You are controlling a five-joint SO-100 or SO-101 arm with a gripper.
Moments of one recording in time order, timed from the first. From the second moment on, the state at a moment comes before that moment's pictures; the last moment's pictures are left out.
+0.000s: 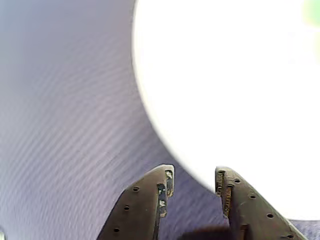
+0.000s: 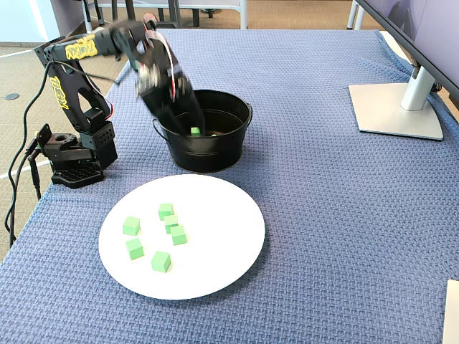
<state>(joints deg) 23.6 108.0 97.4 65.6 -28.2</state>
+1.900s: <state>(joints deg) 50.4 90.5 108.3 69.3 -54.1</state>
